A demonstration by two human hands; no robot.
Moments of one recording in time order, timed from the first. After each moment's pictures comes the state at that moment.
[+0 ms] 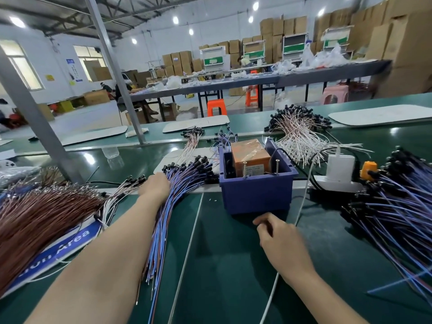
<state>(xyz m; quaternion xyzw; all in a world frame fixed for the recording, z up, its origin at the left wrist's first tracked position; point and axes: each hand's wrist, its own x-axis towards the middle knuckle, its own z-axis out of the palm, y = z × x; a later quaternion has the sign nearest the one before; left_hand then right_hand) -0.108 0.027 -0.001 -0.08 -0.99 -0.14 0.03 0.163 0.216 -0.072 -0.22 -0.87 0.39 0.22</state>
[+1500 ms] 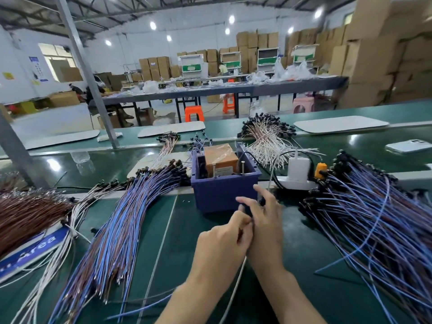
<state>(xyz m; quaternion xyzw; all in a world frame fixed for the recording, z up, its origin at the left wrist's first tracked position) 0.166 0.102 -0.020 -0.43 -0.83 -0.30 0.18 0.188 0.218 -0.061 -0.17 -0.83 0.23 0.49</state>
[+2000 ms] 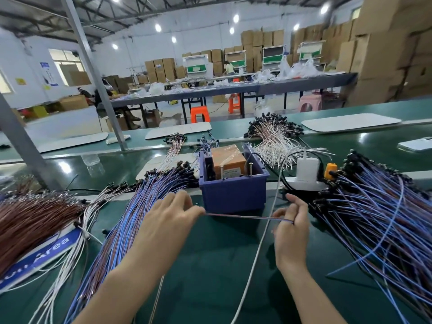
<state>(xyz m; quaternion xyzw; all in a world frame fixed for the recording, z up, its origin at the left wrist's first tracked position) 0.095 0.019 0.023 -0.47 -0.83 -0.05 0.30 0.187 0.237 -0.057 -0.29 -0.57 0.60 0.49</state>
